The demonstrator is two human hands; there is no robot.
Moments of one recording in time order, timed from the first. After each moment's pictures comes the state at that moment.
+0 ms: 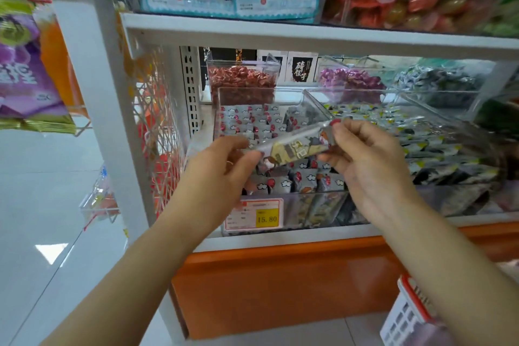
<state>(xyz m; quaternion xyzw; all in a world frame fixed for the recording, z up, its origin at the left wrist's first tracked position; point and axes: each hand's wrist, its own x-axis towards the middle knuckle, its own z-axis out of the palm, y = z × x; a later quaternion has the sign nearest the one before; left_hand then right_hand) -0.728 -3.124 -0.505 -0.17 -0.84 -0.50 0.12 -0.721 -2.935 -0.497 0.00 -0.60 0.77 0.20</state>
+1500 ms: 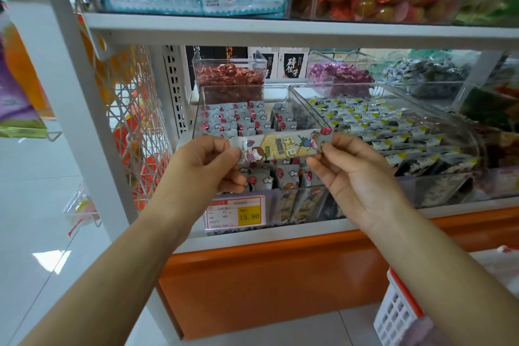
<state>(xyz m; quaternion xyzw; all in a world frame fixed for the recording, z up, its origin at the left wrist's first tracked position) -0.729 -3.117 -0.505 -0.13 -0.72 -0.68 0.00 -0.711 -2.921 -0.508 -0.04 -0.46 0.88 0.13</state>
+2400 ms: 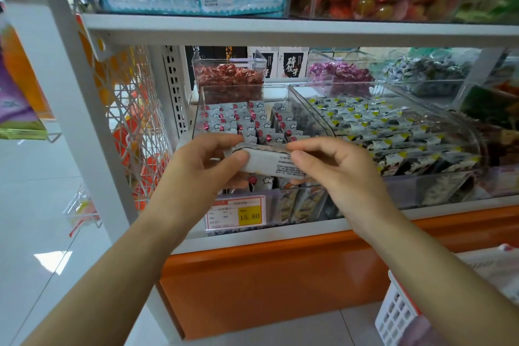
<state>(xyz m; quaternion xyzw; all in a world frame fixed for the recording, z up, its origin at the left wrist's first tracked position) -0.725 -3.116 -0.501 -0.15 -0.74 -0.65 0.03 -0.701 -2.930 -0.507 0.10 -0.76 0.61 0.19</state>
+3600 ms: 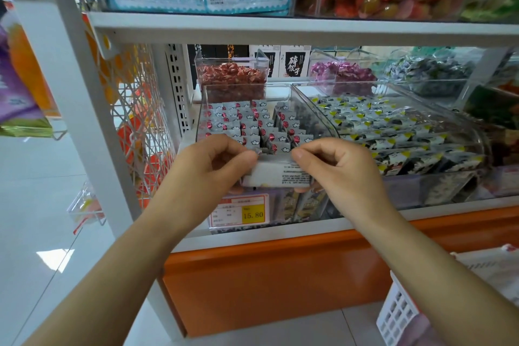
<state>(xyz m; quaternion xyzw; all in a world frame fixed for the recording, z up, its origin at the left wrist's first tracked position) -0.727 -3.121 -0.501 -0.19 -0.81 -0.54 0.06 -0.704 -2.932 -0.511 0.11 -0.80 0.54 0.23</state>
